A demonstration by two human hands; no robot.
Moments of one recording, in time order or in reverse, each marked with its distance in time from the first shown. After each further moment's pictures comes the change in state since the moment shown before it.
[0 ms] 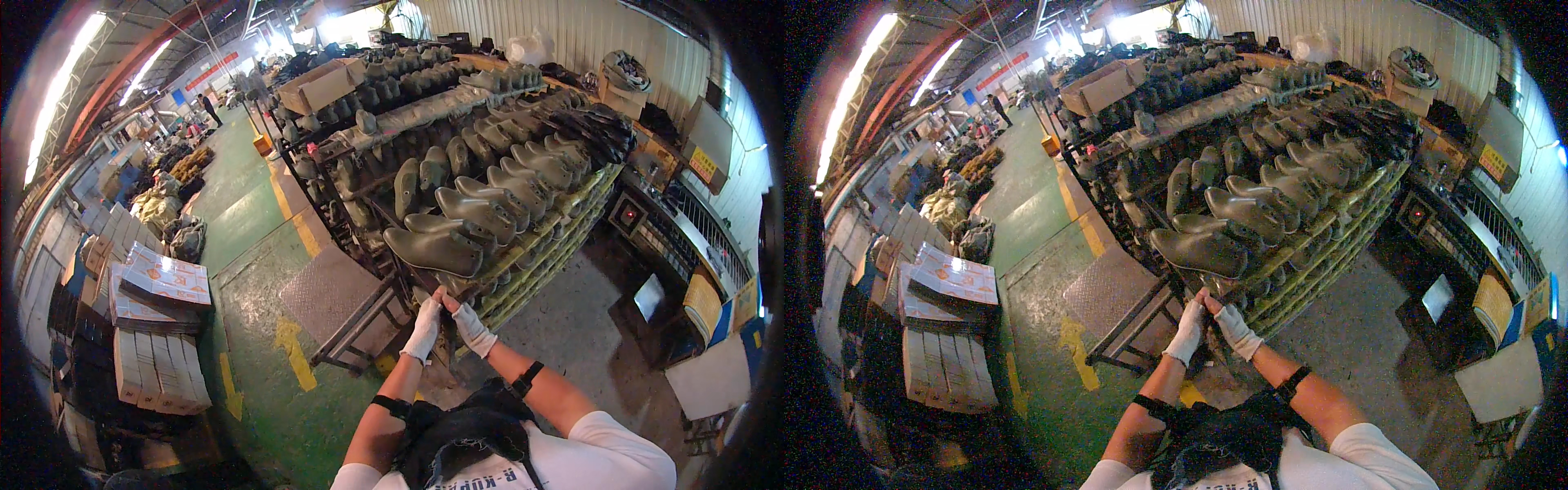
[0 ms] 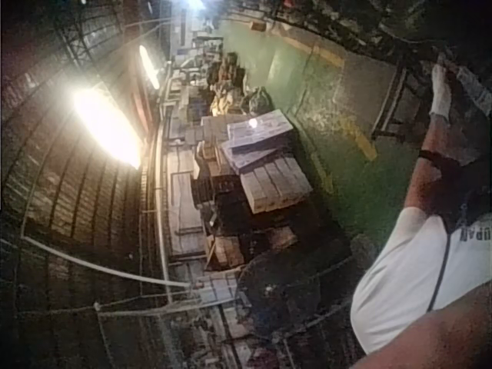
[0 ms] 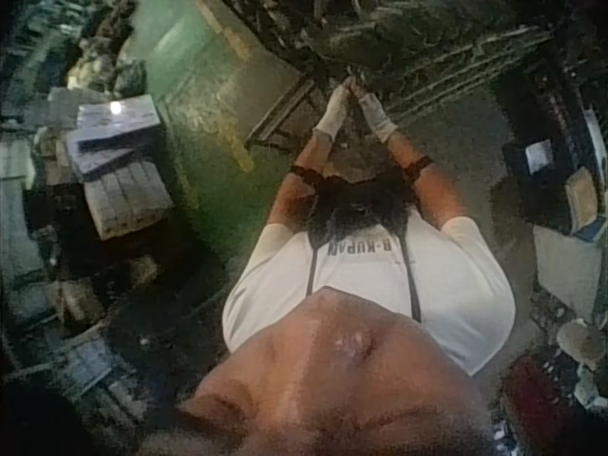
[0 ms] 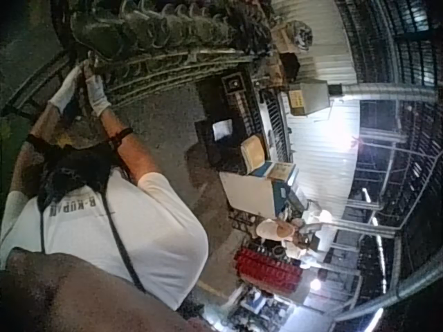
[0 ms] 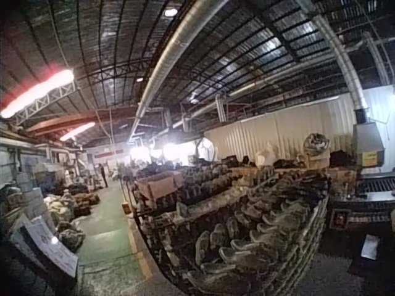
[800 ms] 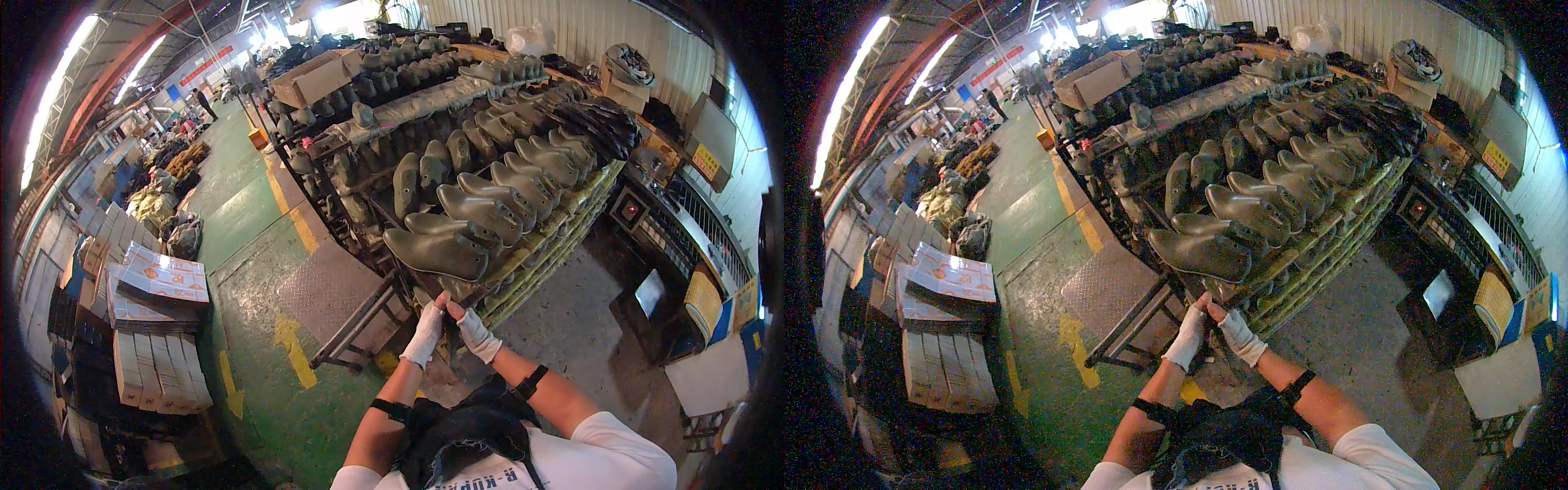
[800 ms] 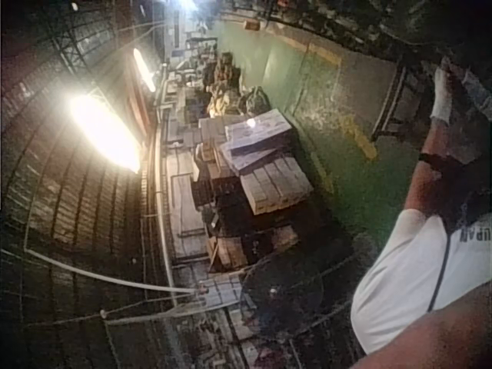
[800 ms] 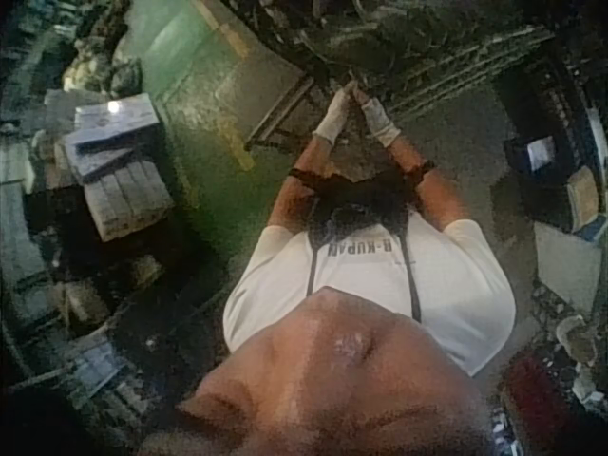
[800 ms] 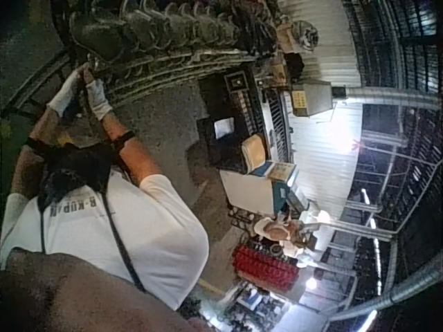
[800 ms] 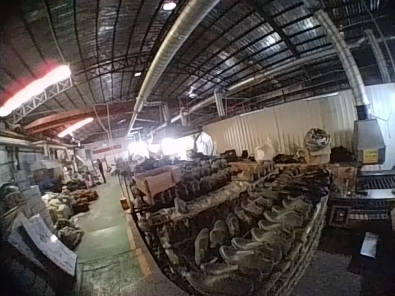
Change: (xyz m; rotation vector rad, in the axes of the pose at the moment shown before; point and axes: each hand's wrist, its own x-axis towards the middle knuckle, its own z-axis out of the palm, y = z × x) left_hand 0.012 -0.006 -0.011 0.032 -0.092 -0.240; right_hand 0.002 0.013 -0.007 -0.151 0.002 -0.041
